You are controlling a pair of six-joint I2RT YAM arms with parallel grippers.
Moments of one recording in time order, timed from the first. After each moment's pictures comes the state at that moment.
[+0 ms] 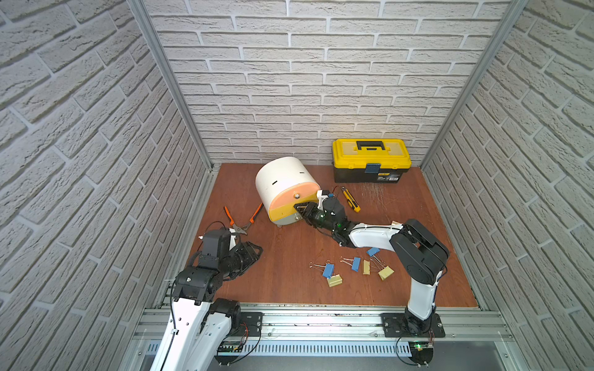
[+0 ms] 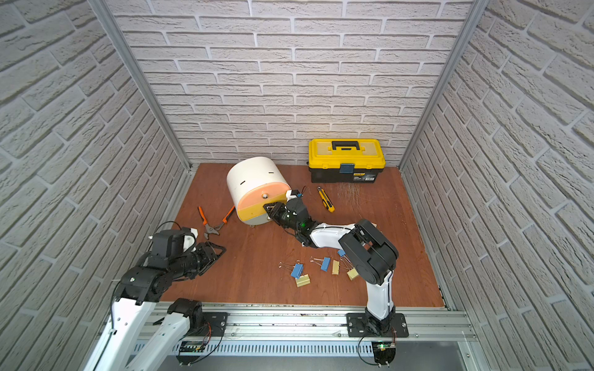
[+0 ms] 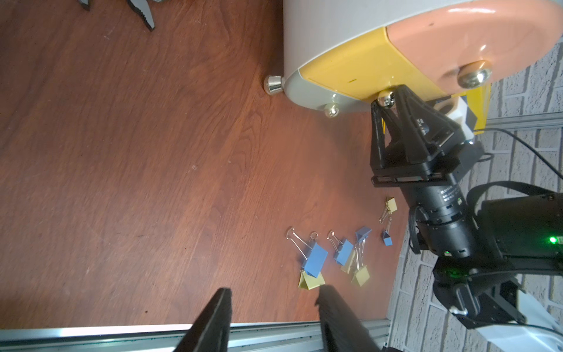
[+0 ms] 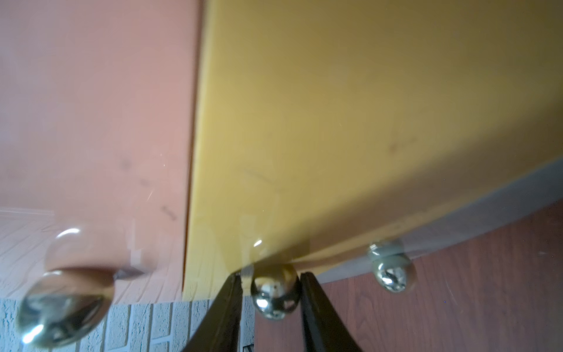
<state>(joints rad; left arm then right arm) -0.18 0.59 0.76 -1.03 0.34 -0.84 0.68 1.90 1.05 0.56 -0.14 1.27</state>
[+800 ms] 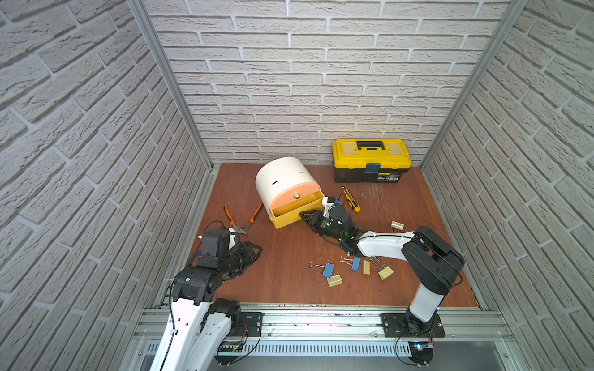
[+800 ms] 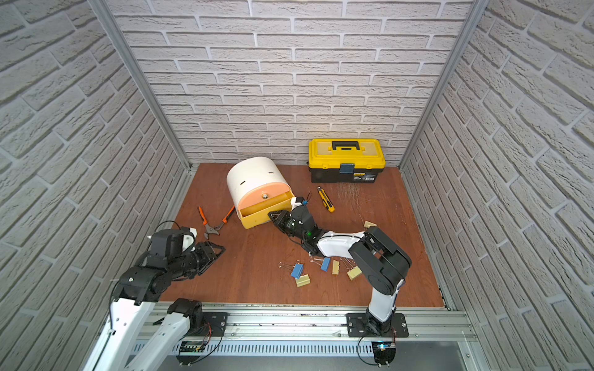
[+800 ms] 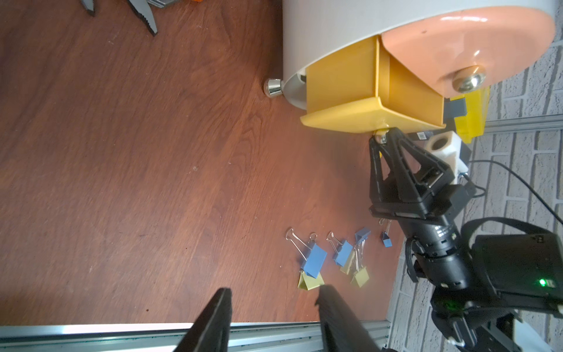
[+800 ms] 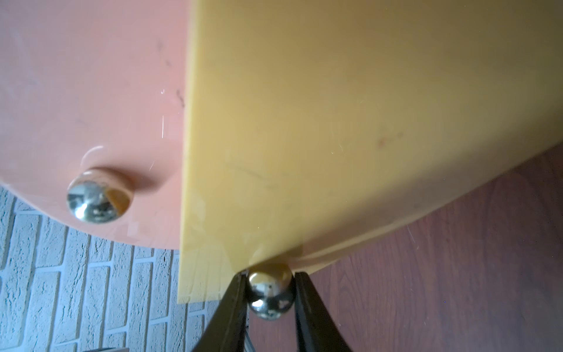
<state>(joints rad) -0.17 0.59 0.78 -1.04 0.33 -0.84 0.71 1.76 0.86 0.58 -0.12 1.27</state>
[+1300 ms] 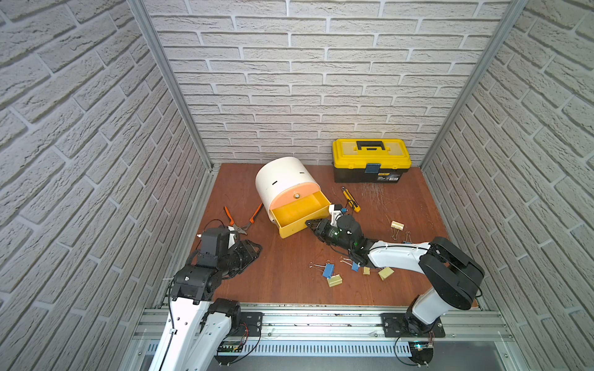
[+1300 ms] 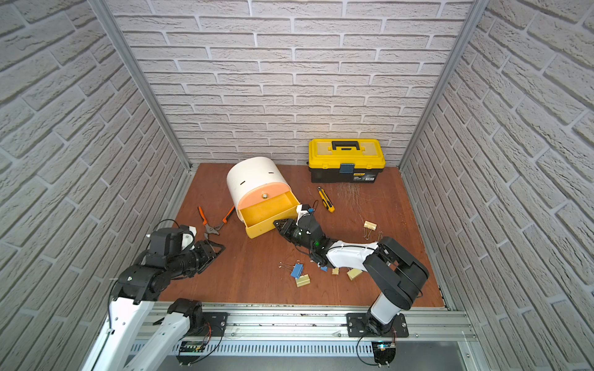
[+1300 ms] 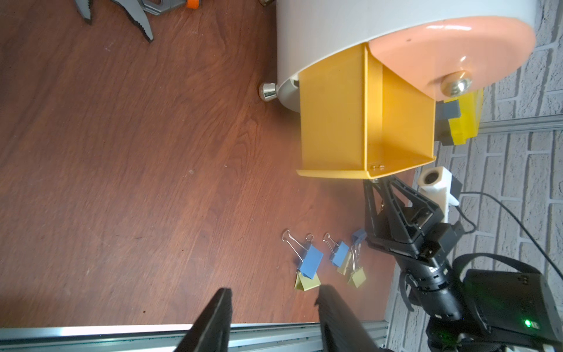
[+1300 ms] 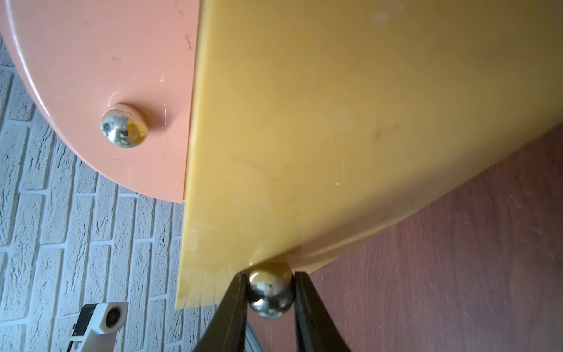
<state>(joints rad) -0.17 0.60 0.80 -1.04 0.33 -0.84 0.74 1.62 0.72 0.58 -0.10 1.26</state>
